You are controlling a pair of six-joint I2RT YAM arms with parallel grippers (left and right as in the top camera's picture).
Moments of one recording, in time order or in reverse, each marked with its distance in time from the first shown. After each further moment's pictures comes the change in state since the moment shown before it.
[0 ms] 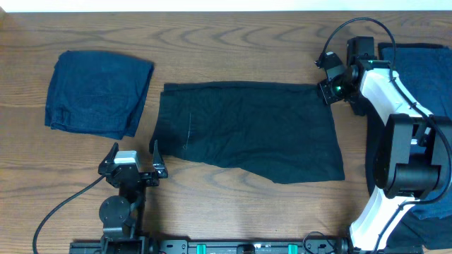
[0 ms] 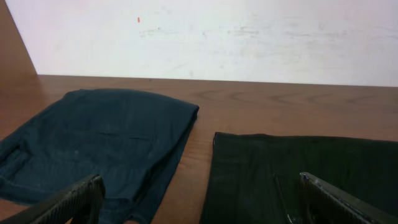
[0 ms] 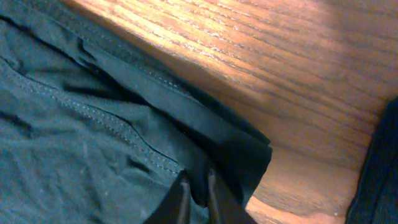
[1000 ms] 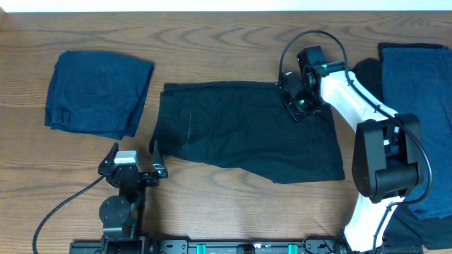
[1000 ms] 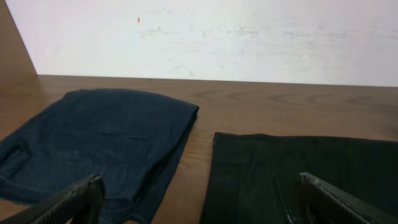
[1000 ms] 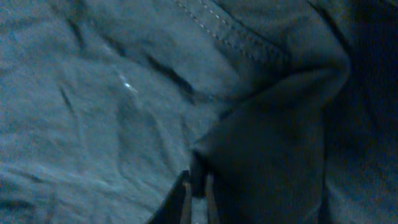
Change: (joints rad) left arm 0.000 0.000 0.000 0.000 0.000 0.000; right arm 0.253 0.000 0.000 -0.194 0.090 0.077
